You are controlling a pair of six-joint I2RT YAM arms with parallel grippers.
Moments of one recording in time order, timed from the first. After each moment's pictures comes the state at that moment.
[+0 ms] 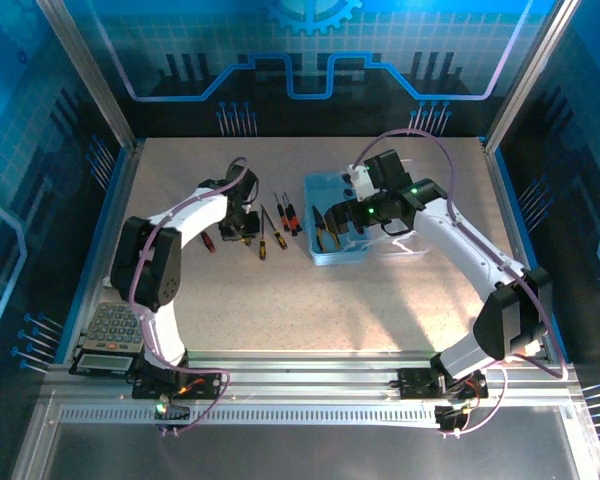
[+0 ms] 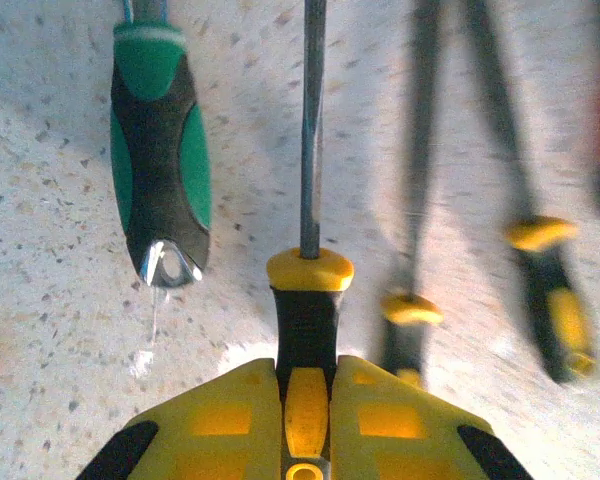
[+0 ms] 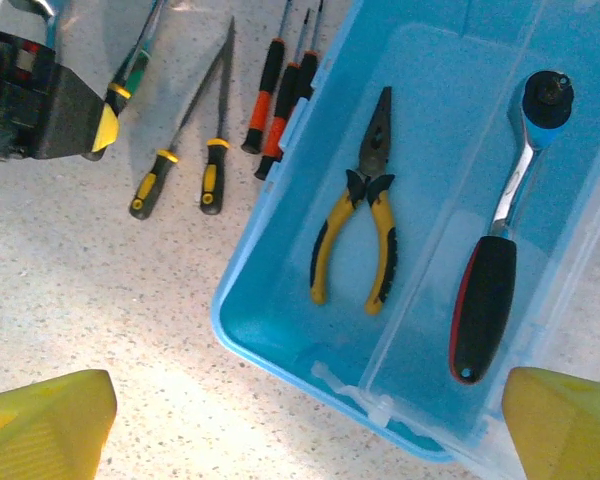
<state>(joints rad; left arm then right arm) -0.27 1.85 1.35 -0.80 0.05 -0.44 0.44 1.52 1.37 -0.79 -0.23 0.11</state>
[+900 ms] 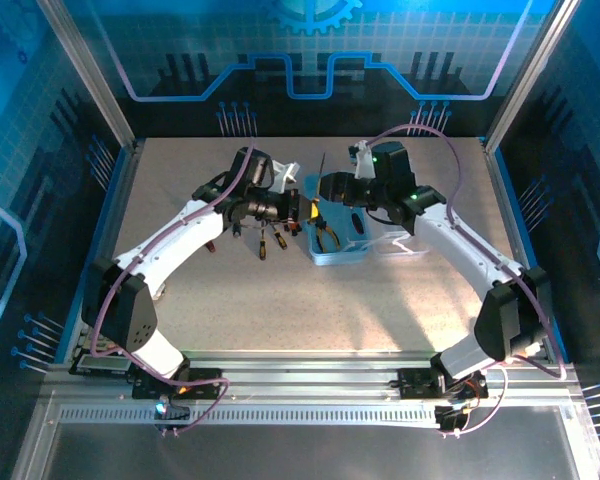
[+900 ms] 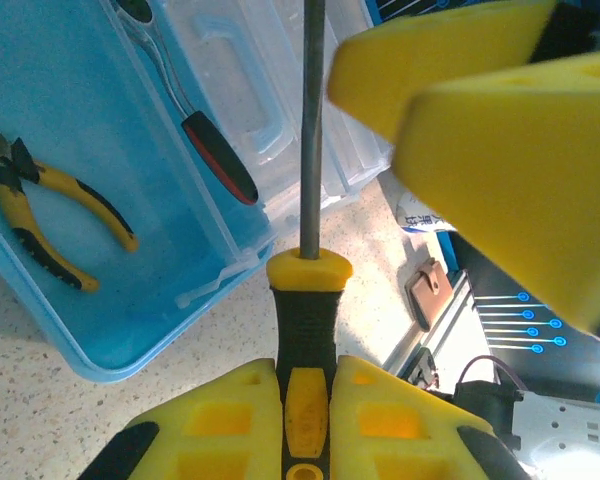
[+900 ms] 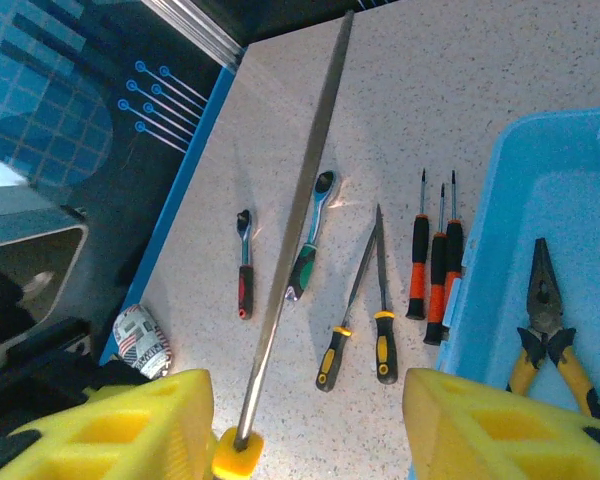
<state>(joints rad) -0.46 1.60 1.35 -0.48 0.66 -0.54 0.43 1.53 1.29 -0.31 -0.42 0.55</state>
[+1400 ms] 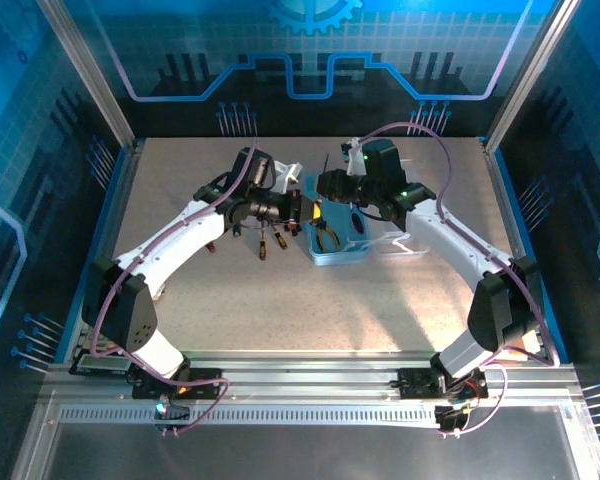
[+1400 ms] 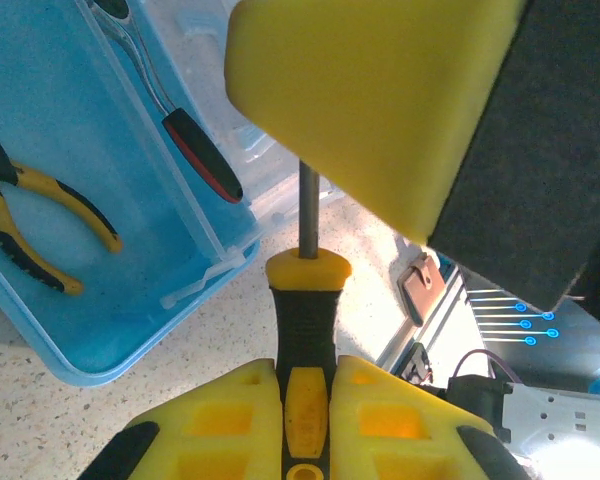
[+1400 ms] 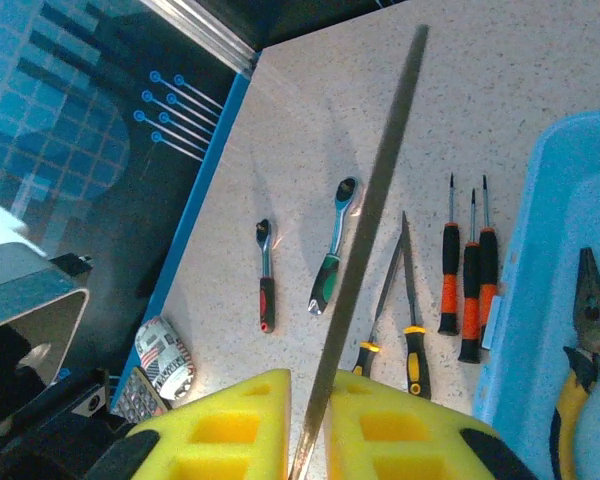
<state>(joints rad) -0.47 1.60 1.35 -0.47 0.67 -0.54 0.45 1.58 1.32 -0.27 -0.42 0.61</state>
